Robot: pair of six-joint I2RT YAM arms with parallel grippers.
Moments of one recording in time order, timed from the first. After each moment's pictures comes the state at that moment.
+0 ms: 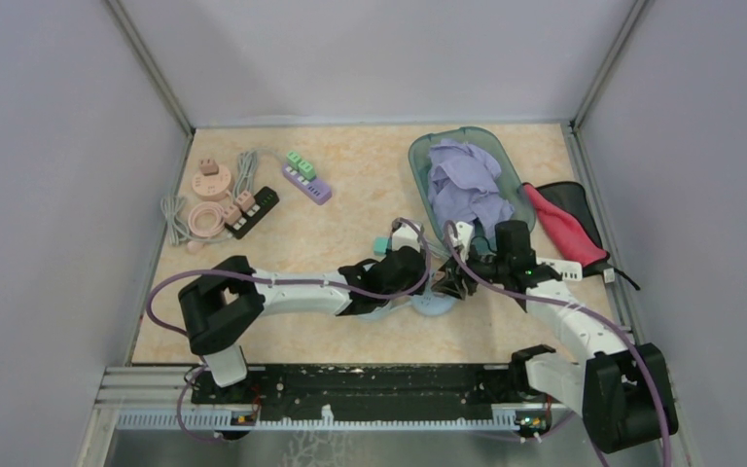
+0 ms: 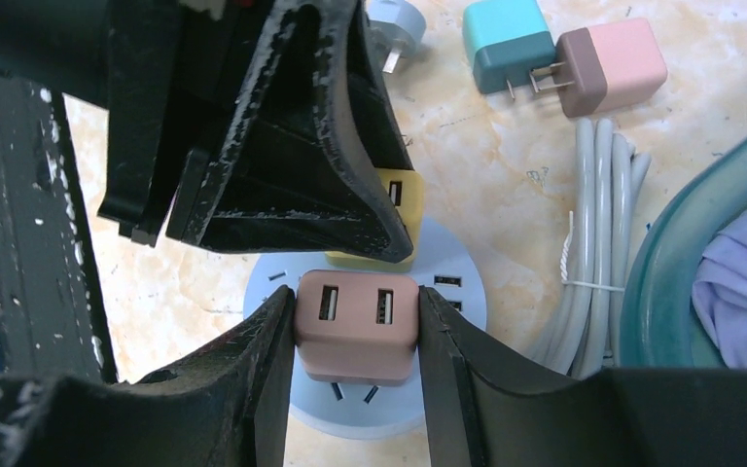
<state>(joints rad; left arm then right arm) -1.16 1.76 1.00 0.13 -0.42 -0.67 0.25 1.04 0.48 -0.18 -0.88 -0.50</state>
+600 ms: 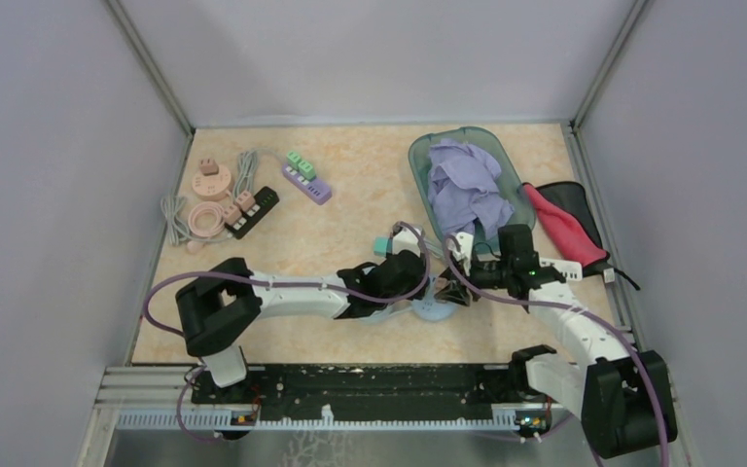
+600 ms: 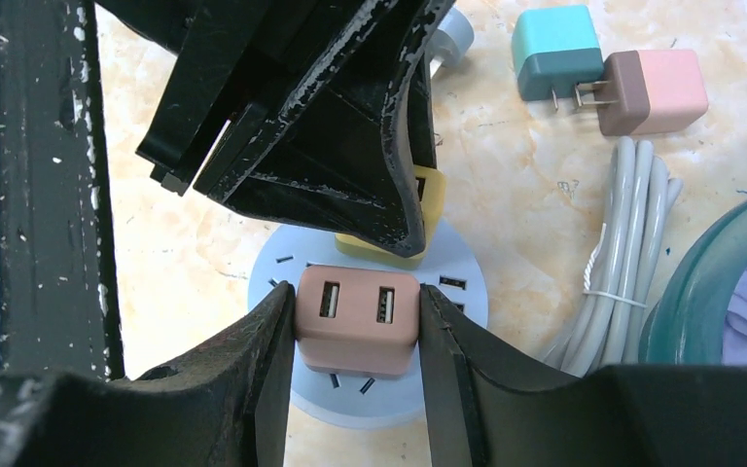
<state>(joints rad) -1.17 1.75 0.98 0.13 -0.41 -0.67 0.22 1.01 0.48 -0.30 -0.96 -0.68</state>
